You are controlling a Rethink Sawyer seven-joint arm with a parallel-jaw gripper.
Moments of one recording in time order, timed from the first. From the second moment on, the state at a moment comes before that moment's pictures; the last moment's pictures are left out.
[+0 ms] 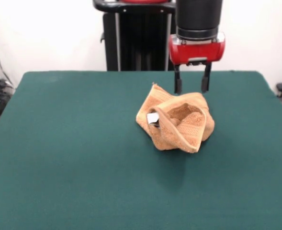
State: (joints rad) arm -0.27 -0.76 0.24 1.80 -0.25 0.47 1.80
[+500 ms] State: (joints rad) arm -0.27 -0.75 0.24 1.80 -0.30 0.37 1.80
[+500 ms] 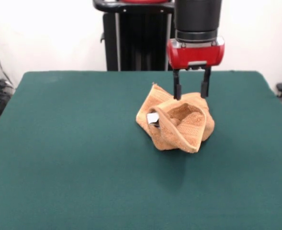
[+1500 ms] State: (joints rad) arm -0.27 -0.64 0.24 1.81 -0.34 0.25 1.80
